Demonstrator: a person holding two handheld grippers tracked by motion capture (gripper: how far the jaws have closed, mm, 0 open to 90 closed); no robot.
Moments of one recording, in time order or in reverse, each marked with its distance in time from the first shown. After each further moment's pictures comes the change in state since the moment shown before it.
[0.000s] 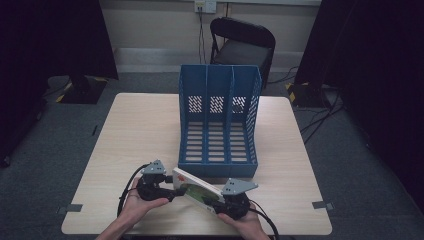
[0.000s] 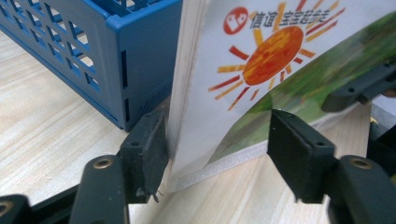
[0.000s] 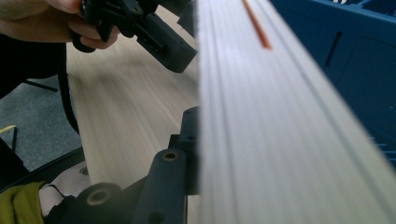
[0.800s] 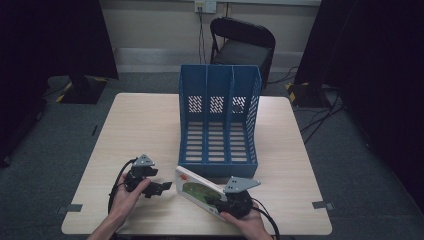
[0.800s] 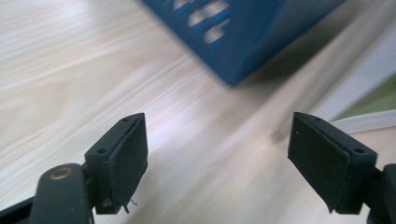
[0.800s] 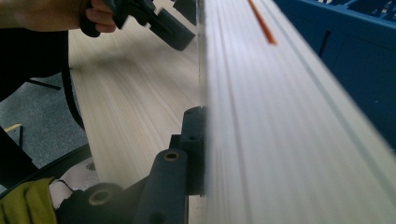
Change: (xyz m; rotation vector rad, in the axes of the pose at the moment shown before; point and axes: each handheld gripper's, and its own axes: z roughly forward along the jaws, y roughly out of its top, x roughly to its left) left arm 0.036 -0.010 -0.017 0.115 0.238 -0.074; right arm -0.003 0.006 -0.009 0.030 0.006 0.026
